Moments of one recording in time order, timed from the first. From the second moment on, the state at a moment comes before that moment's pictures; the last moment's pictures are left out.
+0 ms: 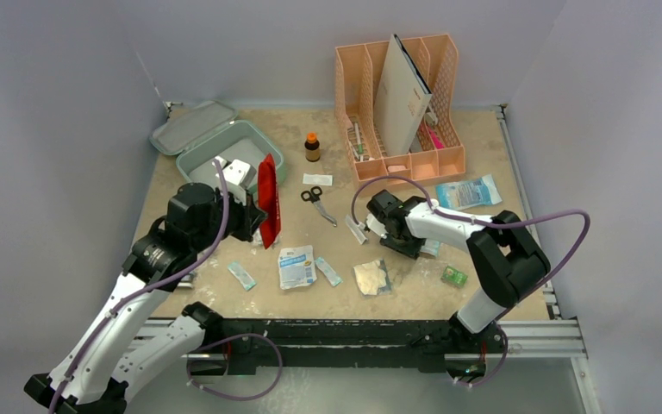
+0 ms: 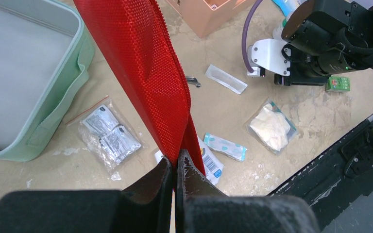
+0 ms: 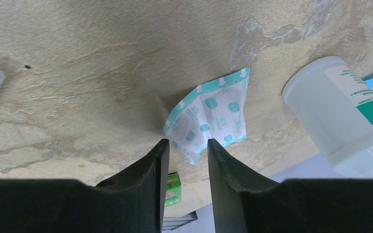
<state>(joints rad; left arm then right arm) -0.52 0.74 0.97 -0.67 0.10 -0.18 0.64 1.63 0.90 -0.78 0.33 -0.43</state>
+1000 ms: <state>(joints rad) -0.52 0.78 0.97 -0.67 0.10 -0.18 0.65 1.42 1.00 -0.81 0.16 -0.32</state>
